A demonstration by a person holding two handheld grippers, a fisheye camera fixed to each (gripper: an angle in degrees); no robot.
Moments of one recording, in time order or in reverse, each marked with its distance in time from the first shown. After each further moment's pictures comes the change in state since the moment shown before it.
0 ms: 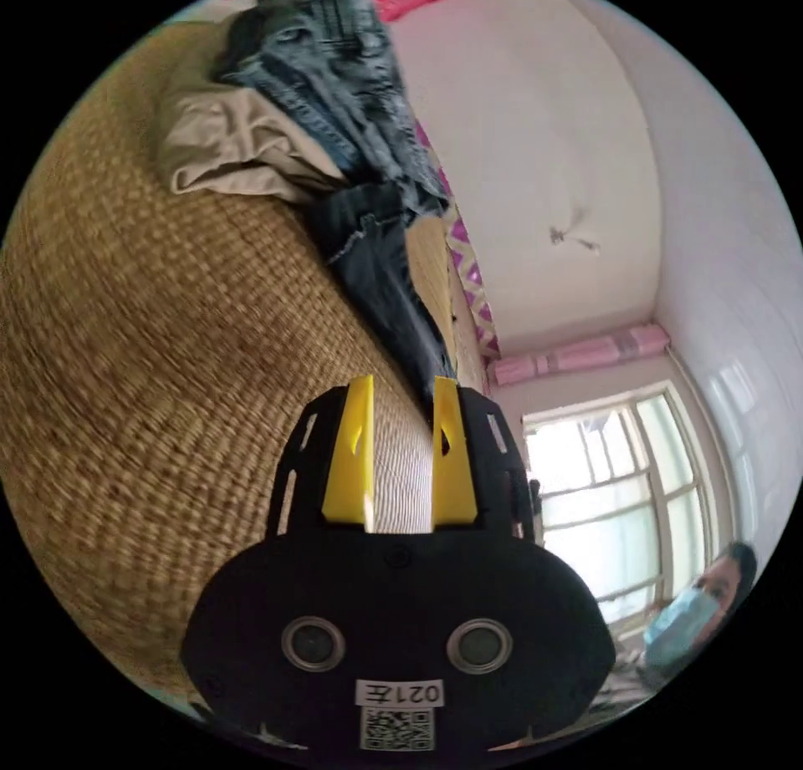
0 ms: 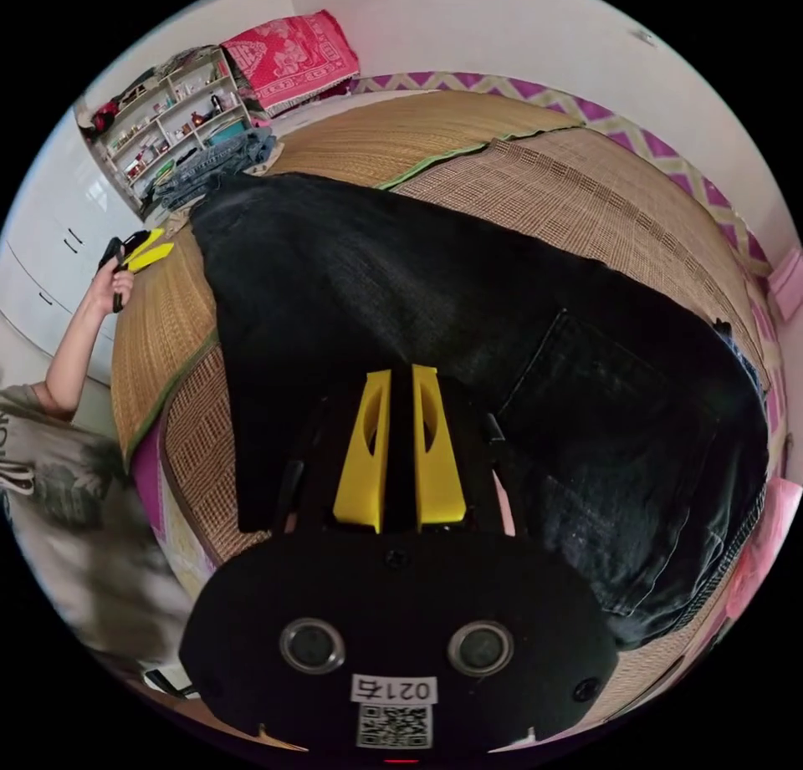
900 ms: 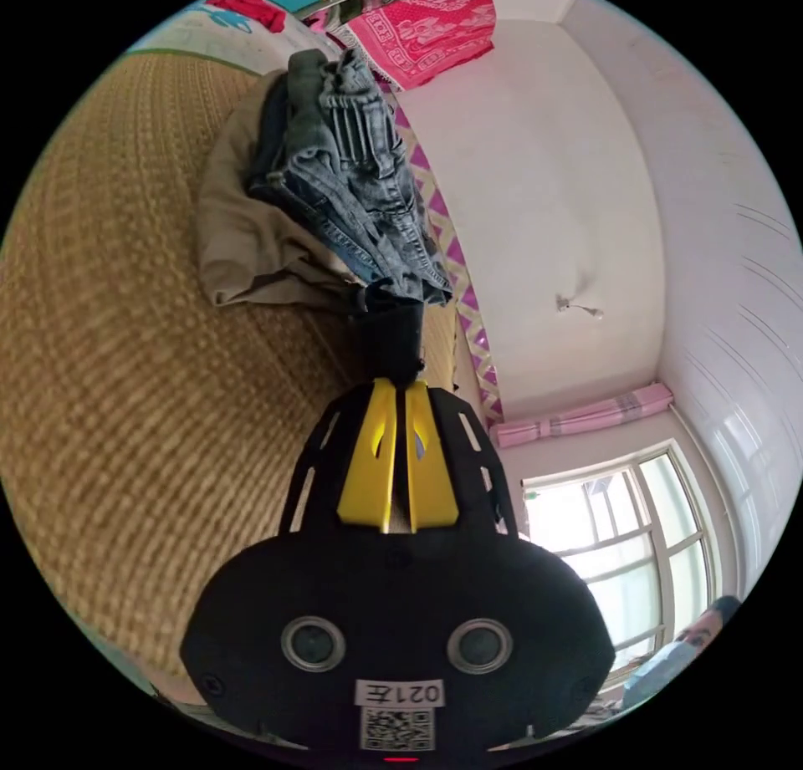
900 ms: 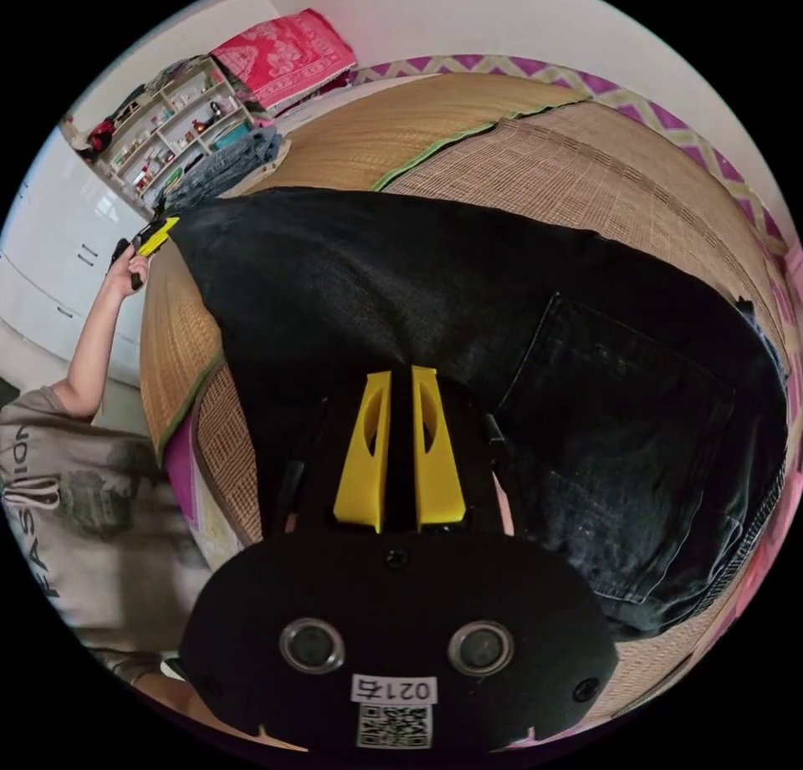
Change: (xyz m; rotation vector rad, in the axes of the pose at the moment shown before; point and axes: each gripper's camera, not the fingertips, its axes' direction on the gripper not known) left arm 0.007 -0.013 -0.127 0.184 -0.027 -0.032; right arm 0.201 0.036 -0.100 -0.050 -0.091 0.053
